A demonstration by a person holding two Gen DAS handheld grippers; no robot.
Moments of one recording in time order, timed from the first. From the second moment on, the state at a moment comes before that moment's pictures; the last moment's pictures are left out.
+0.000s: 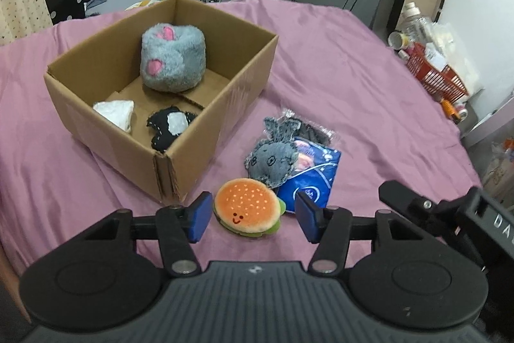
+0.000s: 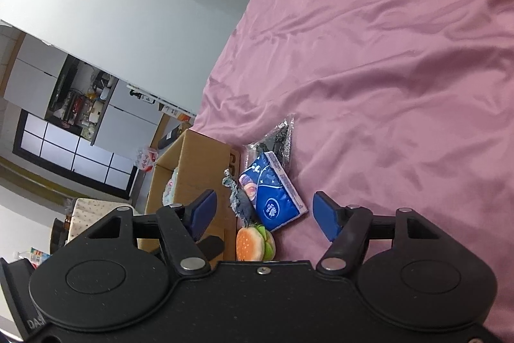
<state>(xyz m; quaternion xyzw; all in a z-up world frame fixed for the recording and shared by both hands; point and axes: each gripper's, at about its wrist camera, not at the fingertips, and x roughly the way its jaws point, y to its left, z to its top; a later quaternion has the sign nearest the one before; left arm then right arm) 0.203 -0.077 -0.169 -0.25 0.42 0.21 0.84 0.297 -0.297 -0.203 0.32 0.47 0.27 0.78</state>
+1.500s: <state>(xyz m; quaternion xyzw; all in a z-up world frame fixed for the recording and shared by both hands) 0.217 -0.087 -0.187 -0.25 0.44 0.17 0.85 0.319 -0.287 -0.225 0.25 0.51 0.28 0.78</state>
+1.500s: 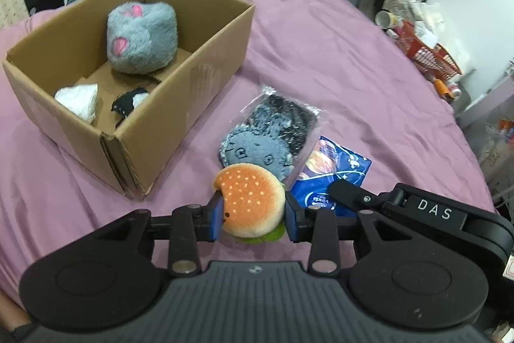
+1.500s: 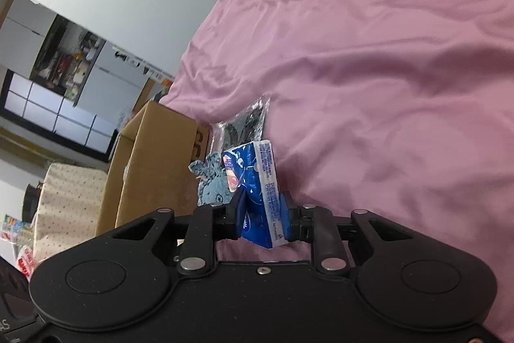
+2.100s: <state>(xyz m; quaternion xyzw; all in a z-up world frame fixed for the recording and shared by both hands) 0.197 -0.055 -0.111 -0.24 0.39 0.13 0.88 0.294 -0.259 -0.137 0.20 0.45 0.26 0.83</state>
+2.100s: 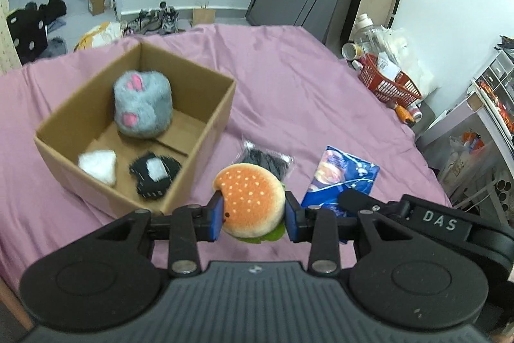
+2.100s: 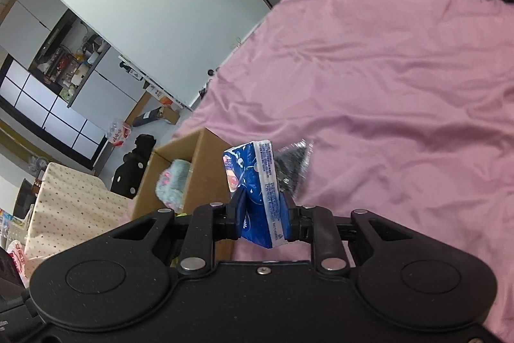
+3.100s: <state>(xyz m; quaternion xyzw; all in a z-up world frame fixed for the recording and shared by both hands) 0.206 0.071 -0.109 -0.28 0.36 0.16 0.88 0.299 -0.152 -0.105 0.18 0.44 0.26 0.84</state>
